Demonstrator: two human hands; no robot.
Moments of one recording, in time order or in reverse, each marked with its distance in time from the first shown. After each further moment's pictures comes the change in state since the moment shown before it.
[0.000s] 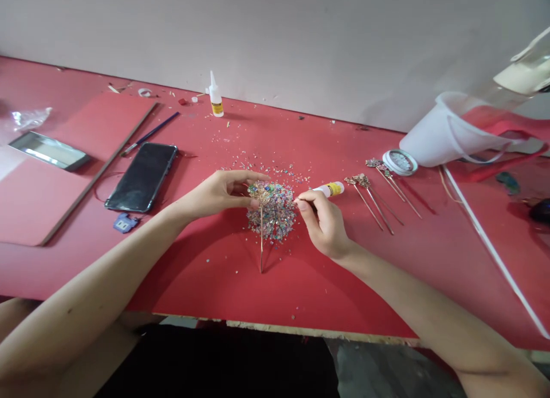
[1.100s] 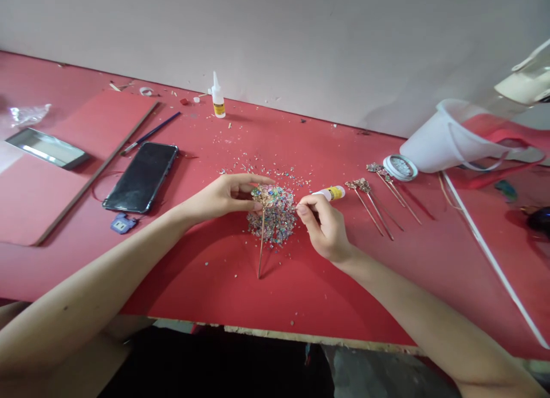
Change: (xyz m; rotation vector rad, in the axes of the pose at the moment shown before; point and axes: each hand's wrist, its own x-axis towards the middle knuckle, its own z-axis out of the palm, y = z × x) left_hand 0.002 0.004 0.003 -0.094 -0.080 -0.023; right_hand -0.001 0.001 0.000 0.045 -0.021 0.061
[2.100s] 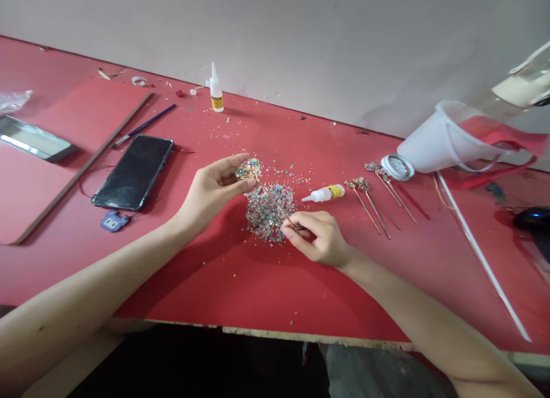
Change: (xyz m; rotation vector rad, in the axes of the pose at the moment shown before) left_hand -0.003 -0.008 0.022 -0.157 0.605 0.115; right_hand 0.000 -0.011 -0.006 0.067 -0.276 -0.140
